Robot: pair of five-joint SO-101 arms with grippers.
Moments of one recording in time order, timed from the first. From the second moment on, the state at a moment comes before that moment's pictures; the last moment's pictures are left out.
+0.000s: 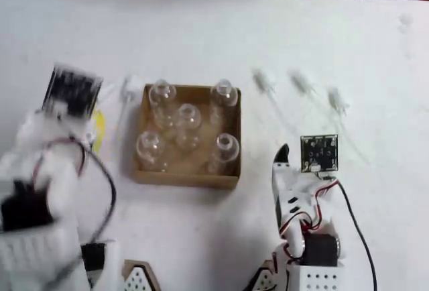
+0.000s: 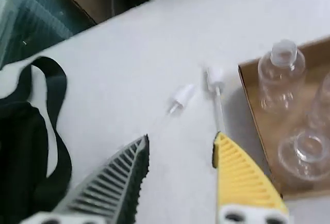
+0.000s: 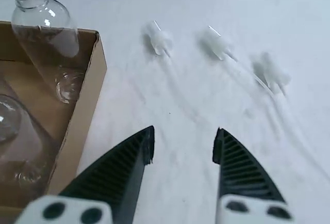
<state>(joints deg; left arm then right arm) -15.7 -59.1 34.6 71.2 -25.7 -1.7 -102.9 88.7 53.0 6.4</state>
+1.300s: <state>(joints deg) -20.3 45.3 -50.1 93.3 -54.0 -1.1 -103.0 93.6 45.8 11.6</state>
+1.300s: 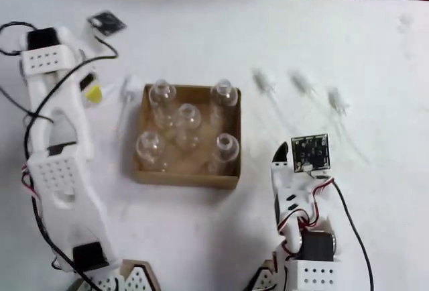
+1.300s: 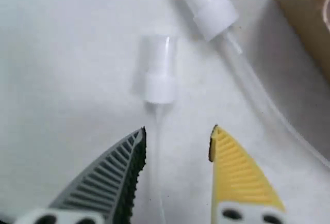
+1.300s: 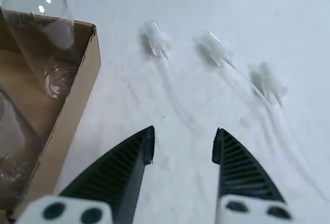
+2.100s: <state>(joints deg) -16.9 69.7 -81.2 94.9 -60.2 -1.1 -103.0 93.6 45.8 11.9</state>
